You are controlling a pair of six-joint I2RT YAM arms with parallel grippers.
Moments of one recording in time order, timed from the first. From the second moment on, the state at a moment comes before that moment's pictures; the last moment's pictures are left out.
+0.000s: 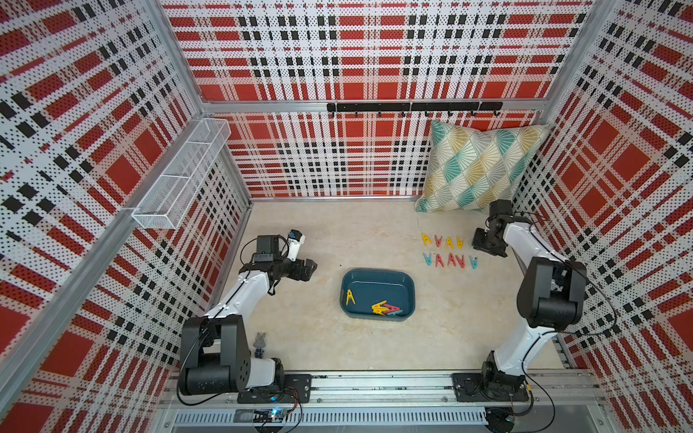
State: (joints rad) left arm 0.05 1.37 0.81 -0.32 0.40 0.24; right arm -0.13 1.74 1.39 -0.75 0.02 0.26
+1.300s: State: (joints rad) left arm -0.10 1.55 0.91 -0.32 0.37 0.27; right arm 0.93 1.87 1.37 -0.54 -0.05 0.61
